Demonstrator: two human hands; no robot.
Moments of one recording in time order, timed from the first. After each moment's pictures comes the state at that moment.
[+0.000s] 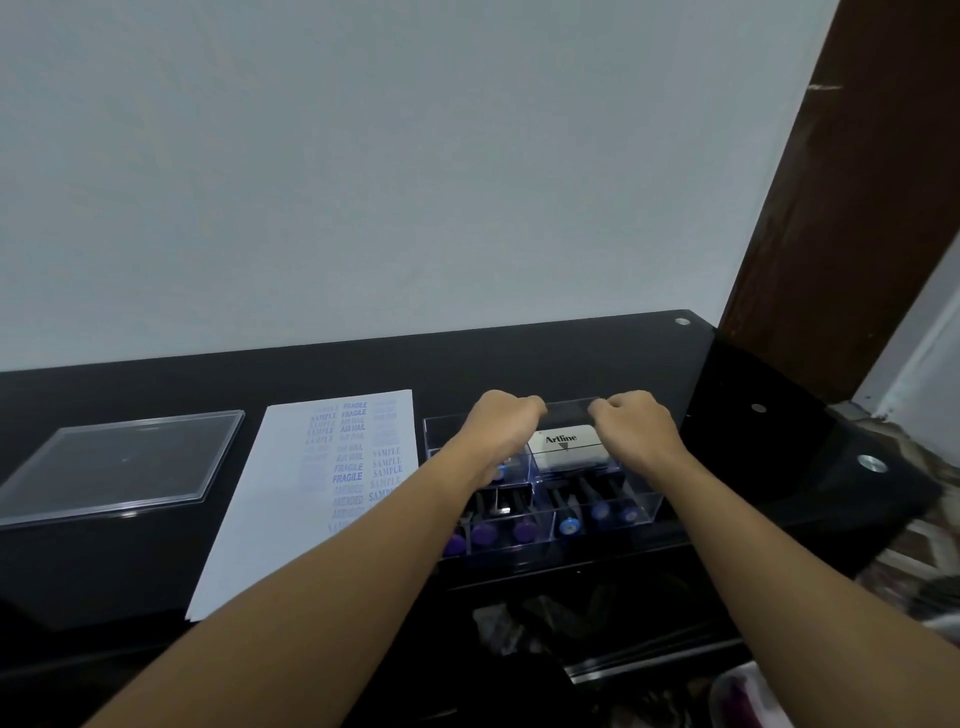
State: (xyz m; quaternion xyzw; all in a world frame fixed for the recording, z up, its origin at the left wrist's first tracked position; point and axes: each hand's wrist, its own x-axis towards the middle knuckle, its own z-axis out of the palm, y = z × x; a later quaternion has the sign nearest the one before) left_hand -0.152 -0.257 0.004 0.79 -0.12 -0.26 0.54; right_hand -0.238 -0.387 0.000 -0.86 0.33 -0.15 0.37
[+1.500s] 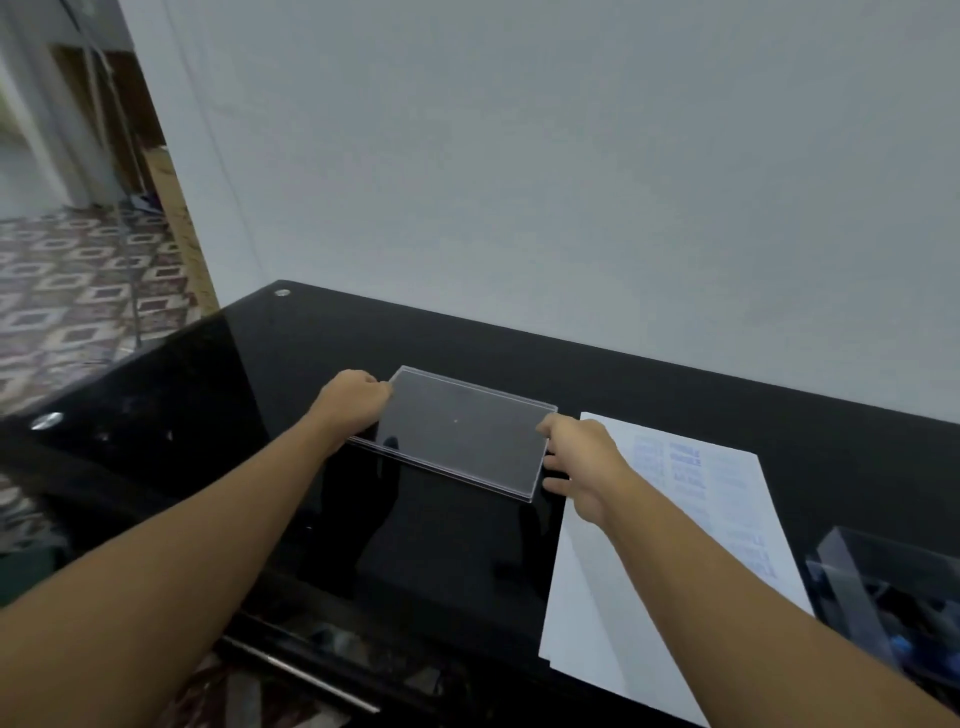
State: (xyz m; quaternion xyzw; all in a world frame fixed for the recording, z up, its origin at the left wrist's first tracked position) left_hand 0.079 0.208 -0.057 0.90 0.11 0.02 0.43; right_hand 0.006 -0.044 -0.041 -0.72 0.23 0.08 0.65
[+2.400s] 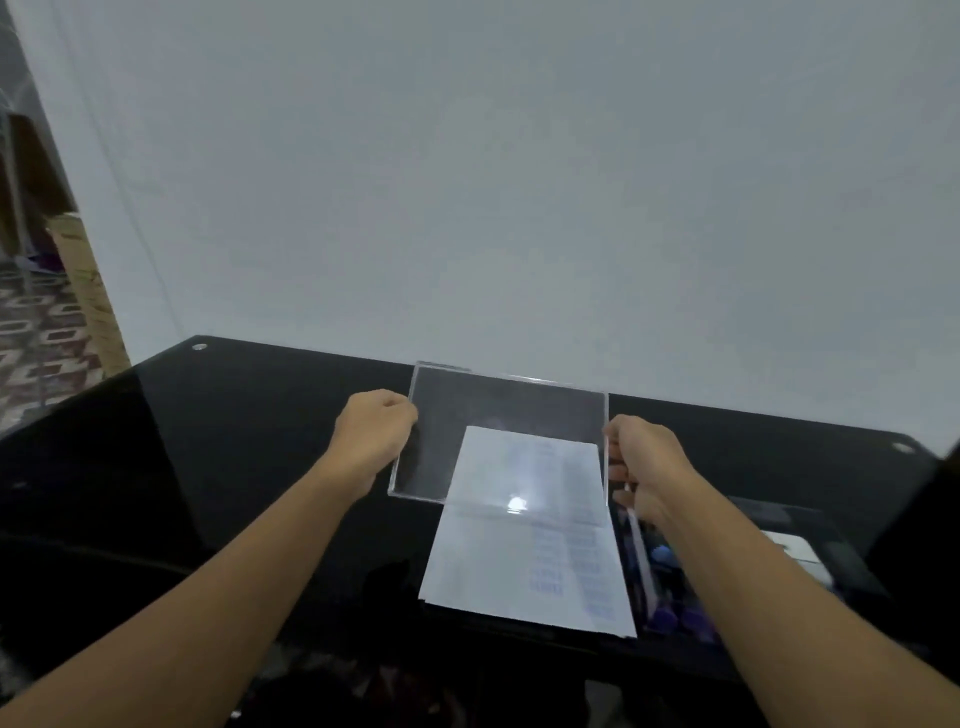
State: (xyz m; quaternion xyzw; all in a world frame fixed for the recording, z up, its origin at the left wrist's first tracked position) left_hand -0.057 0.070 0.027 0.82 0.05 0.04 0.57; right_hand -0.126 -0.188 0.042 -0.69 0.29 -0.07 0.66
